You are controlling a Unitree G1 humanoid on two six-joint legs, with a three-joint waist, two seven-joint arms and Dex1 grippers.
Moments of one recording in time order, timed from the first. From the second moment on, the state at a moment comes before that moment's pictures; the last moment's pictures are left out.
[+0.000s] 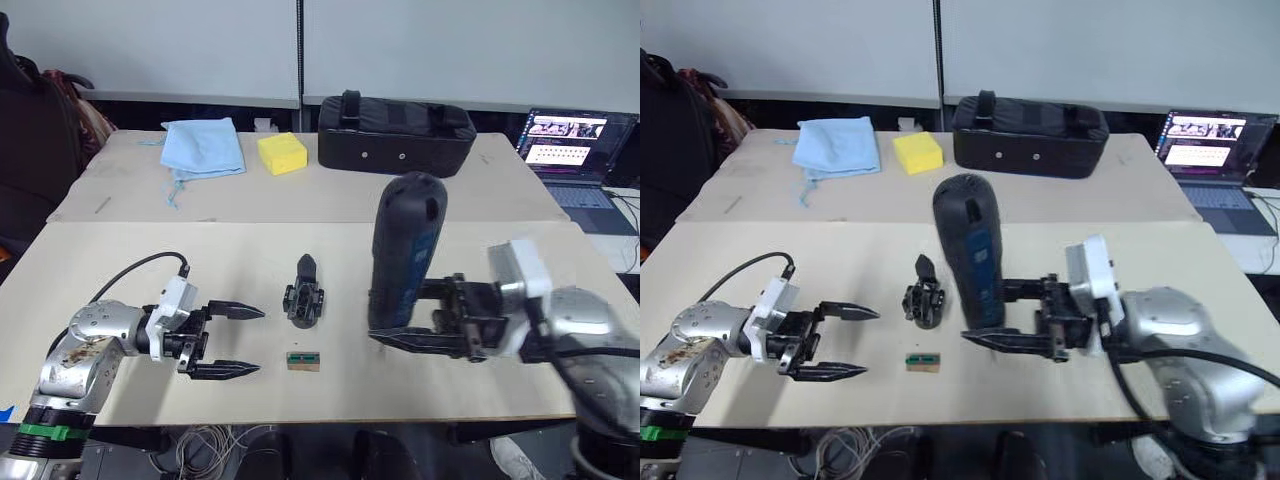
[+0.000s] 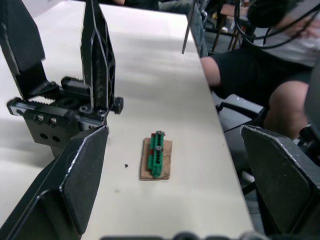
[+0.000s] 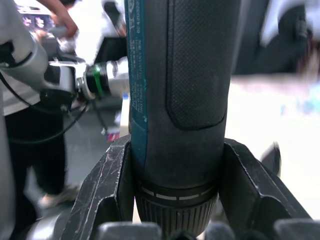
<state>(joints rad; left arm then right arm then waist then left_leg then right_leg) -0.16 0.78 0.04 -0.07 -0.55 0.18 -1.49 -0.28 -0.54 -0.09 -0.62 0.65 0.51 1.16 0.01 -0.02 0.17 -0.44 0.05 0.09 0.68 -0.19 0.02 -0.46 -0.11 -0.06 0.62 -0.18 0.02</state>
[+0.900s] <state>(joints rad) -0.16 0.57 -0.16 0.07 -0.30 -0.03 -1.32 -0.37 -0.39 0.20 -0.31 0.47 0.13 1.22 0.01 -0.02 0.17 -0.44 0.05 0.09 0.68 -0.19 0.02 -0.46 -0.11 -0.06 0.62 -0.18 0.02</state>
